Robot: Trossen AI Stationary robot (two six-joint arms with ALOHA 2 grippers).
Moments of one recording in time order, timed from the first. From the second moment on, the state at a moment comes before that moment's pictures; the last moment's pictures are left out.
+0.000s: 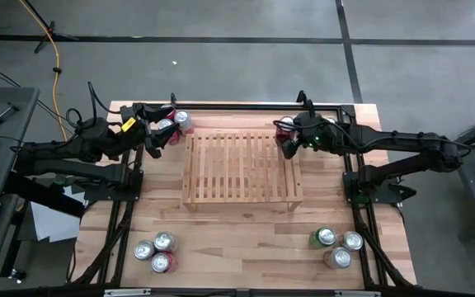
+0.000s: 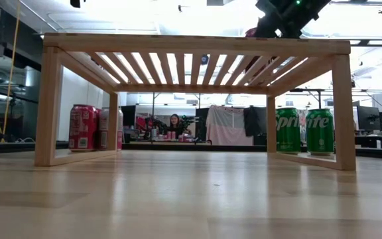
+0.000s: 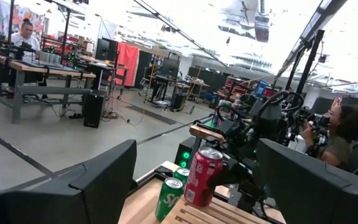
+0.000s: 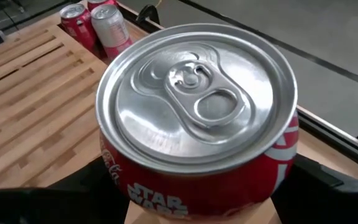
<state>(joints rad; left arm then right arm) 0.03 0.60 0.72 0.08 -0.43 -0.18 -0.16 1.12 0.97 -0.50 0.43 0.43</state>
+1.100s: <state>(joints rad) 0.03 0.60 0.72 0.08 -0.43 -0.18 -0.16 0.85 0.97 -0.49 0.35 0.40</state>
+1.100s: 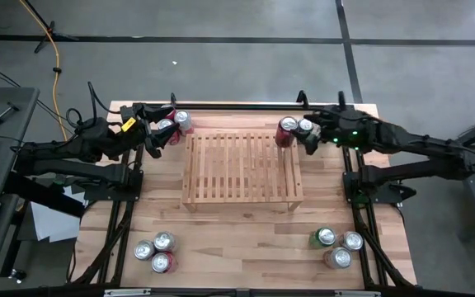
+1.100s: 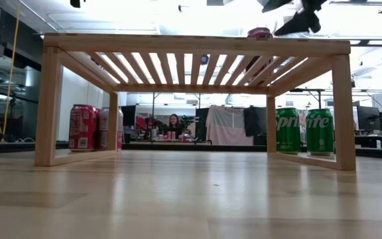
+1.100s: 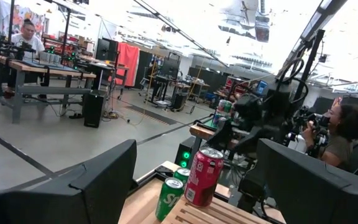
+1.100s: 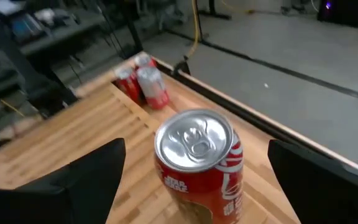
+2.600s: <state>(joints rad) 0.56 1.00 0.85 -0.99 -0.50 -0.92 -0.16 0.90 0.97 -0.02 -0.06 0.45</state>
